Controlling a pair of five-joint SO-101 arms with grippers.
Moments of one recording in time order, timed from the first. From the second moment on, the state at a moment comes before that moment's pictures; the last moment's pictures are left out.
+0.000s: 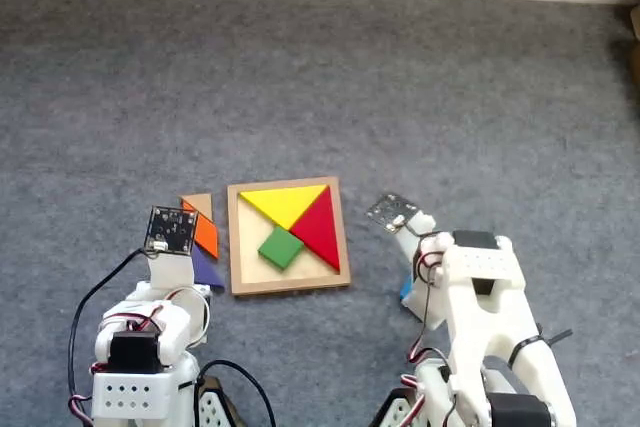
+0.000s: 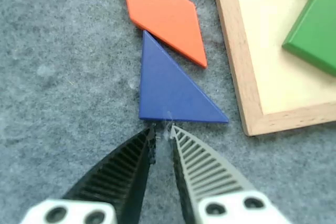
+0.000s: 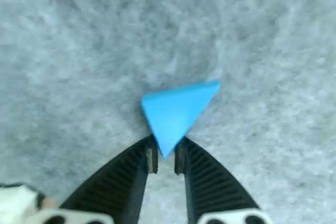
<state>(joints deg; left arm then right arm) -5.7 -101.7 96.0 77.0 1.8 -3.6 -27.1 62.0 62.9 49.7</state>
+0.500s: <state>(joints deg) -5.7 -101.7 96.0 77.0 1.8 -13.3 -27.0 51.7 68.4 27.6</state>
